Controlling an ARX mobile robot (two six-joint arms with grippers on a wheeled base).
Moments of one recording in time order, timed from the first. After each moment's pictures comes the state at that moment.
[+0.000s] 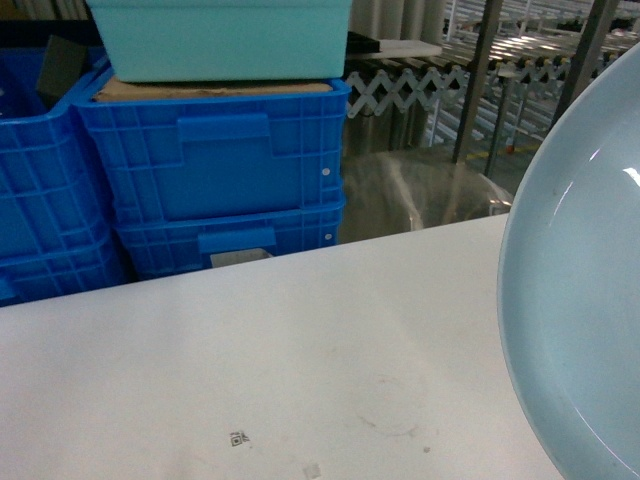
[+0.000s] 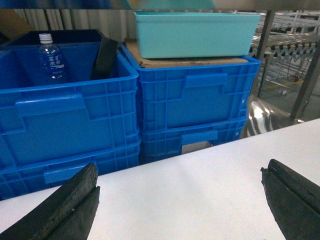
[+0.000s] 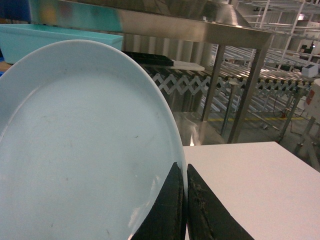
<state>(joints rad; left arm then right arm) 0.00 0.01 0.01 0.00 0.00 0.00 0.31 0.11 0.06 0.14 0.21 -0.11</state>
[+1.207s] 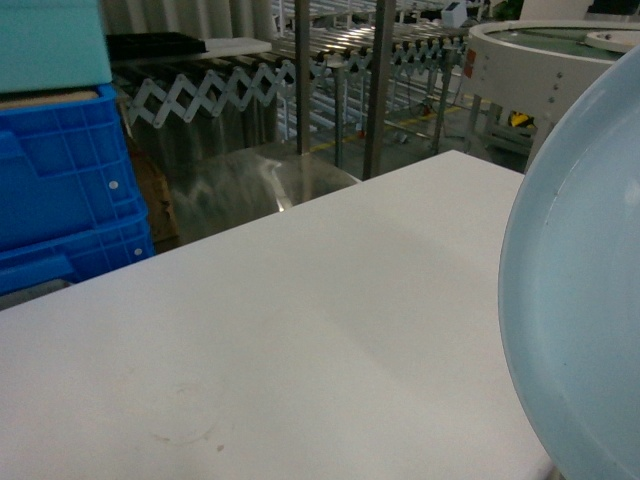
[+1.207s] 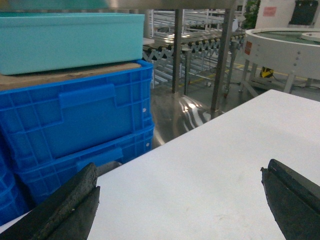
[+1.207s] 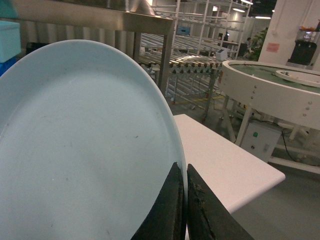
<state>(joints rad) 0.00 0.01 0.01 0.00 0.00 0.00 0.31 0.11 0.06 0.14 0.21 -0.11</state>
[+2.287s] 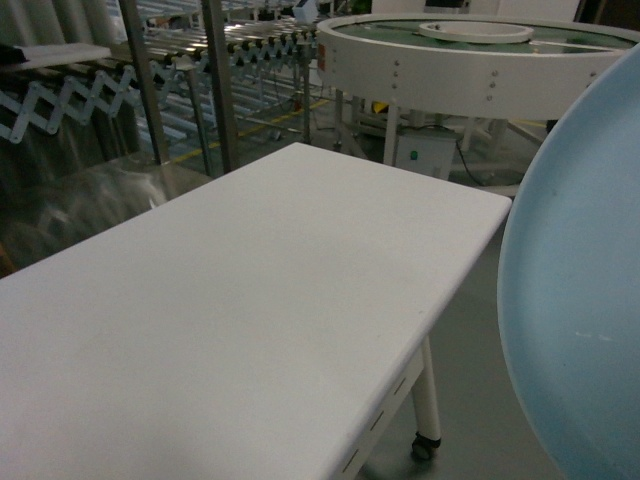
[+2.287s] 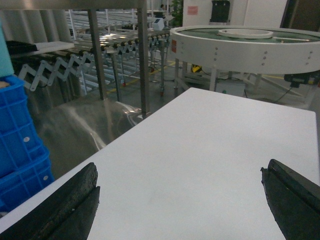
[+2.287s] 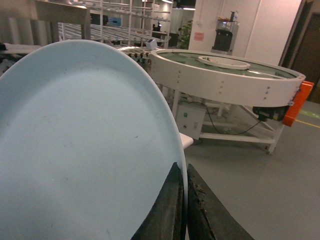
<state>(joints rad) 0.00 0.01 0.01 0.00 0.00 0.00 0.31 0.11 0.06 0.14 0.21 -0.11</state>
